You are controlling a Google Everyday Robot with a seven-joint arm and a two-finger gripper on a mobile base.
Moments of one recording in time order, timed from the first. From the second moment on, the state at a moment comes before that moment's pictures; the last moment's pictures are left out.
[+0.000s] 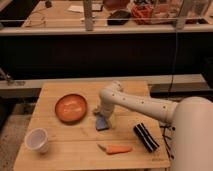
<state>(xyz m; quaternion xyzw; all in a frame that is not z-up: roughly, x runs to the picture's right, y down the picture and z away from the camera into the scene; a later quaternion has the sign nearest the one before) -0.007 0.179 0.890 -0.27 -0.23 -0.34 0.87</state>
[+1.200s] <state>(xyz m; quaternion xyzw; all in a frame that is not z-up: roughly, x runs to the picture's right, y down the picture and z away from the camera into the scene) -0.005 0.173 0.884 -0.27 -0.23 -0.34 0.87</state>
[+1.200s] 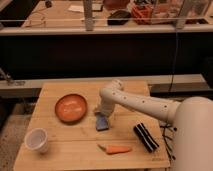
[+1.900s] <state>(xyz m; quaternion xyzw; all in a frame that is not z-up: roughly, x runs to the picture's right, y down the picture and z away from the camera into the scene) -0.018 0.170 0.881 -0.27 -0.23 -0.34 0.87</state>
